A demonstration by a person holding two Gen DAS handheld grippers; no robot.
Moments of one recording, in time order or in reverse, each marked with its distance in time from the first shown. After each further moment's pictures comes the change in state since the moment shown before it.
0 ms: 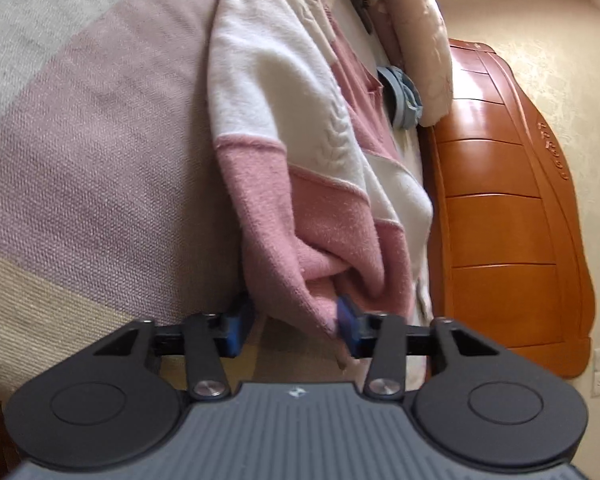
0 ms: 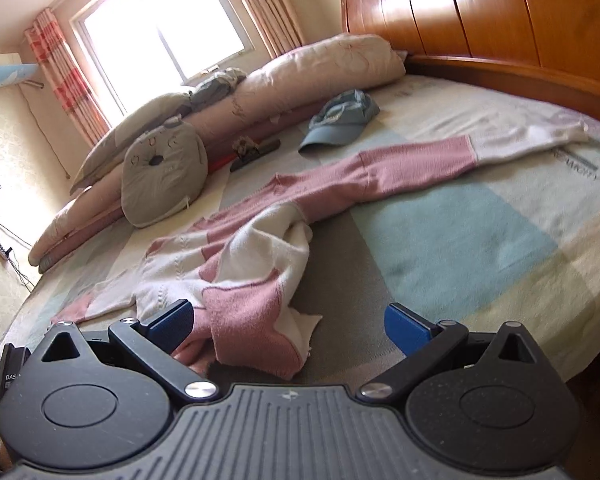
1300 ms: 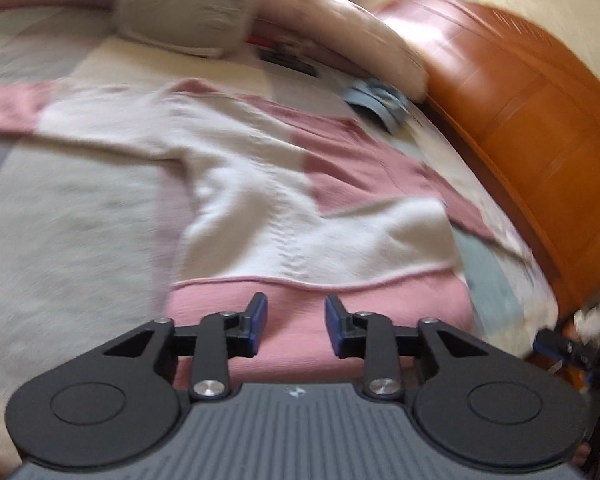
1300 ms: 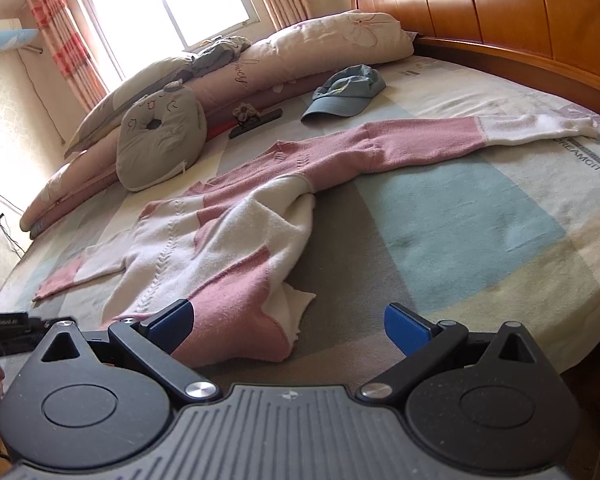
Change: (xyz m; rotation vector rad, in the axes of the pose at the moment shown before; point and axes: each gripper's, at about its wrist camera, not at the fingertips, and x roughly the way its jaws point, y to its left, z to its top) left arm -0.058 -0.091 0.015 0.708 -0.102 0.317; right arm 0.006 0.005 -0.010 -0.067 0.072 -0.054
